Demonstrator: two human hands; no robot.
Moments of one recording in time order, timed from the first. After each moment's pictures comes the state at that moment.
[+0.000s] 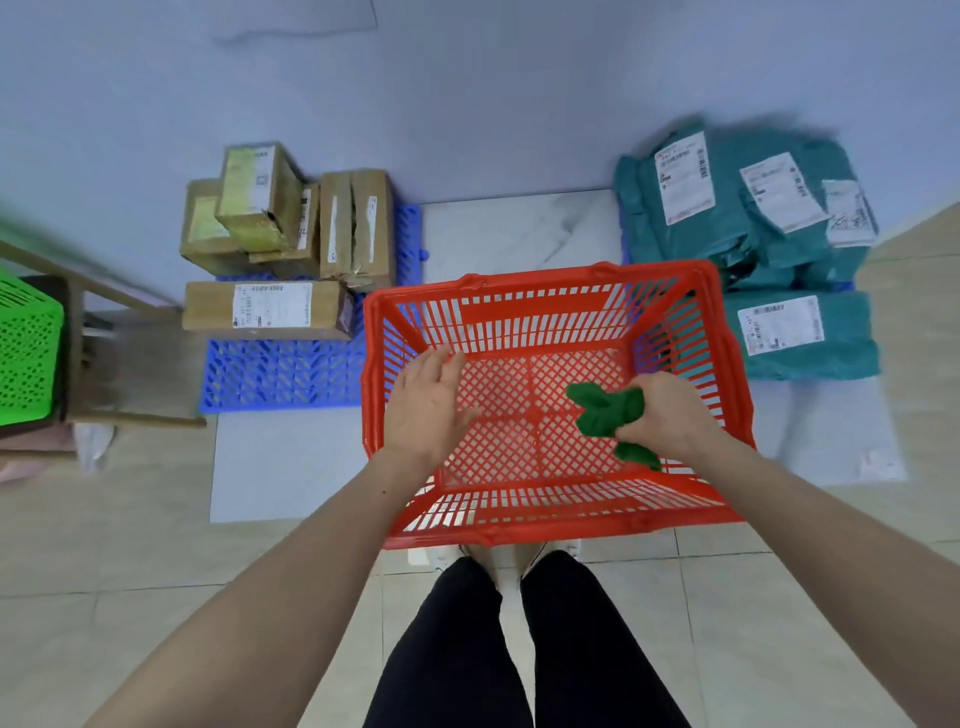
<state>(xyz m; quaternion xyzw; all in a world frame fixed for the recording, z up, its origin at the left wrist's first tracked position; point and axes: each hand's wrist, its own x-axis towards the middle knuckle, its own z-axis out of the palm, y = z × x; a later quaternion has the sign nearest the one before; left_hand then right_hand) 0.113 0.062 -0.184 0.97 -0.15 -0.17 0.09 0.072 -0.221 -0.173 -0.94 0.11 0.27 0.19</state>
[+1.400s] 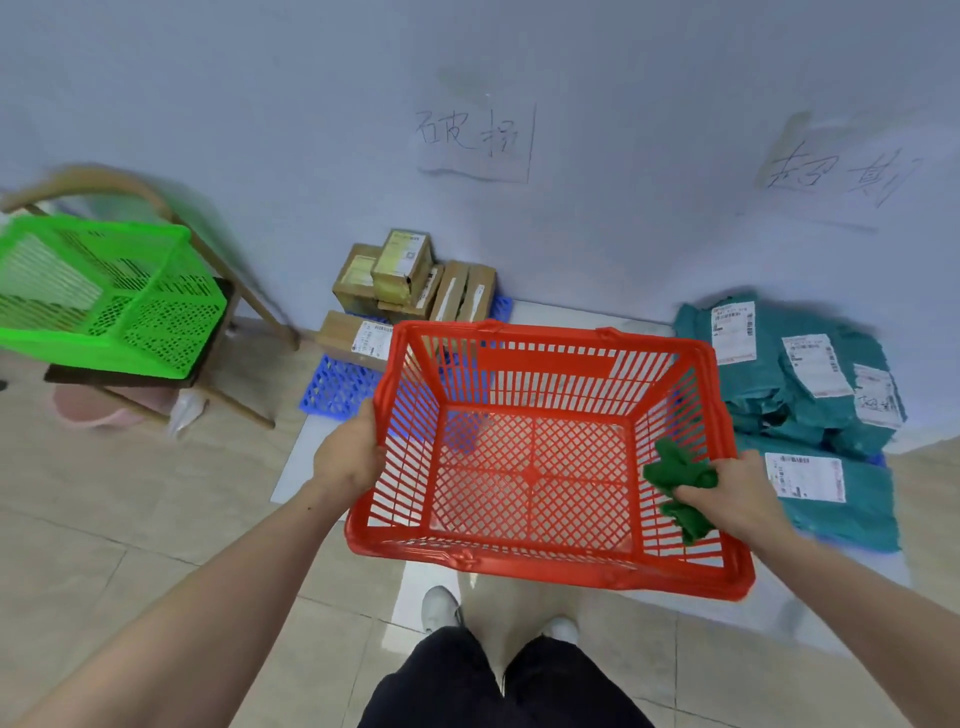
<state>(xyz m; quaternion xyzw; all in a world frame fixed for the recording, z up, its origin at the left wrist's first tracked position) 0.065 0.192 -0.095 0.96 0.16 -0.15 0.17 0.066 -0.248 -0.104 -0.94 0.17 0.21 0.20</state>
